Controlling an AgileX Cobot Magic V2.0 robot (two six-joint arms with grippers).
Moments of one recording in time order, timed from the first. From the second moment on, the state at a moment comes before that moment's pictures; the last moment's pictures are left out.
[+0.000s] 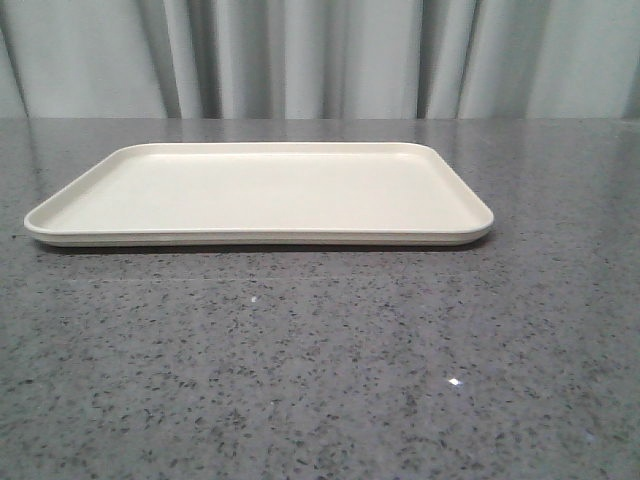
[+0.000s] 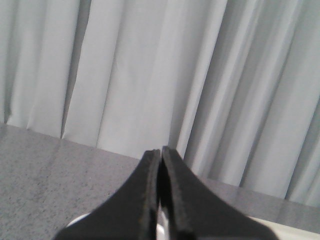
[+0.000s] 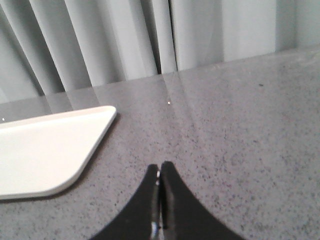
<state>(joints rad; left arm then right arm) -0.03 0.00 -0.06 -0.24 -0.12 -0.13 0.13 -0.01 0.00 0.32 0.09 -0.03</state>
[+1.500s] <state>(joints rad) -0.03 0.59 -1.05 -0.07 0.42 -0.09 0.13 0.50 -0.91 0.21 0.25 -0.11</state>
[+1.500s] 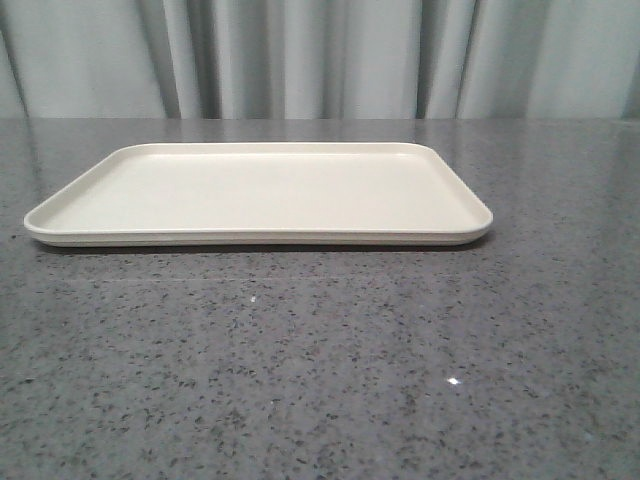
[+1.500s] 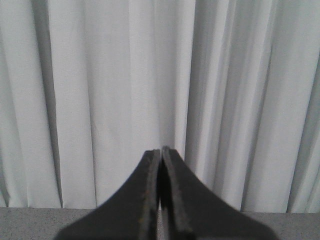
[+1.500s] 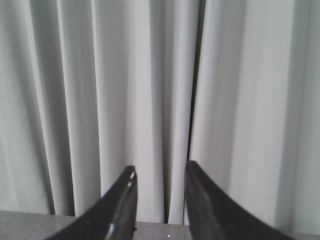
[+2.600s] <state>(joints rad) -0.03 0.76 -1.36 0.00 0.75 -0.08 0.13 0.57 -1.01 0.13 0.24 -0.15</state>
